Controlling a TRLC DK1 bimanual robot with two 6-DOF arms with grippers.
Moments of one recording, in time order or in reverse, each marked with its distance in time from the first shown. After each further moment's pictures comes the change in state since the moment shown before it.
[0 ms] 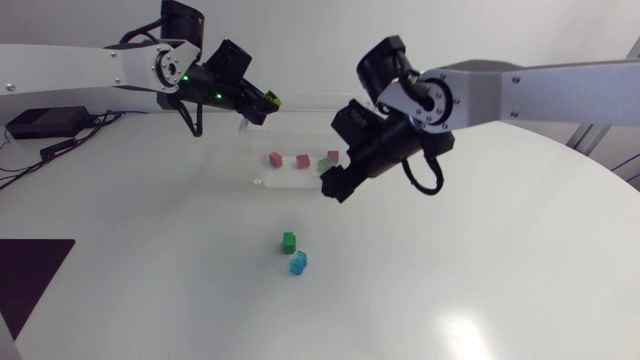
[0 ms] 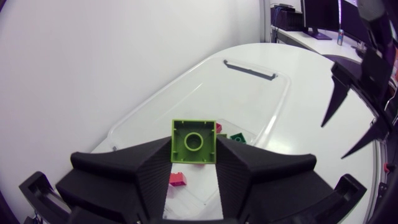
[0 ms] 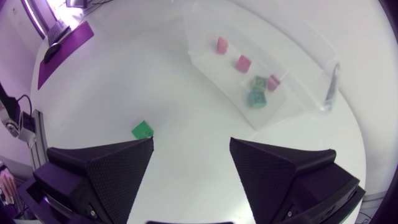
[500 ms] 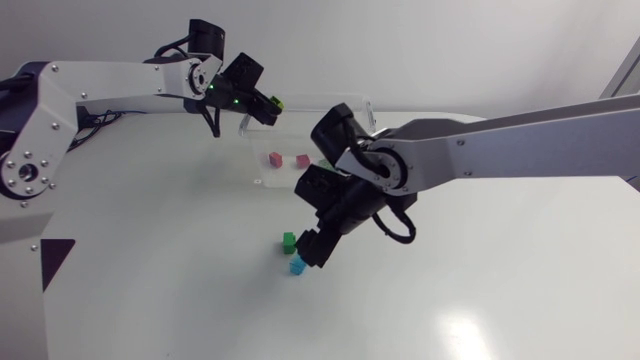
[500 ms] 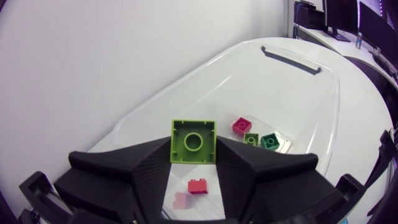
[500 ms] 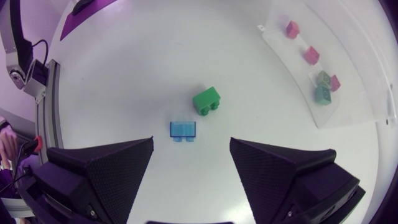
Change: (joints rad) left arm 0.000 0.222 0.224 0.000 -0.098 -0.044; right arm 0.178 0.044 -0.139 0.042 -0.029 -0.049
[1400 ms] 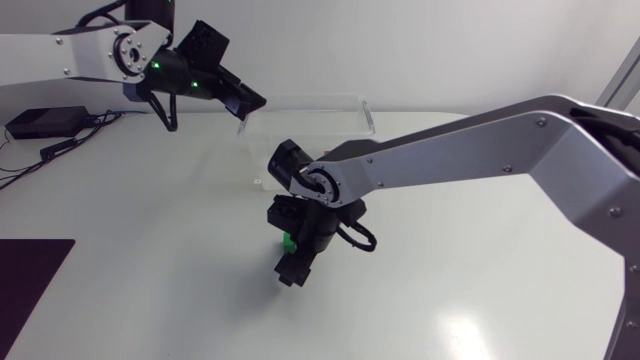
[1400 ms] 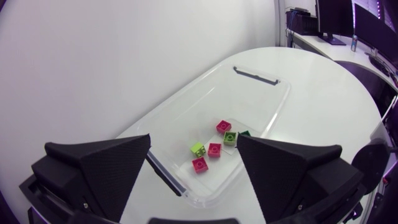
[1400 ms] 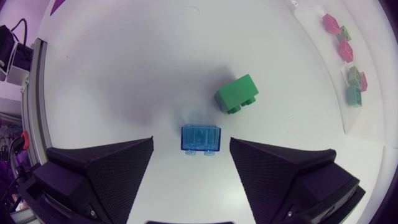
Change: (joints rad) left arm 0.019 -0.418 -0.364 -0.006 0.001 0.002; right arm 0.080 0.238 0.182 -0.134 0.071 0.000
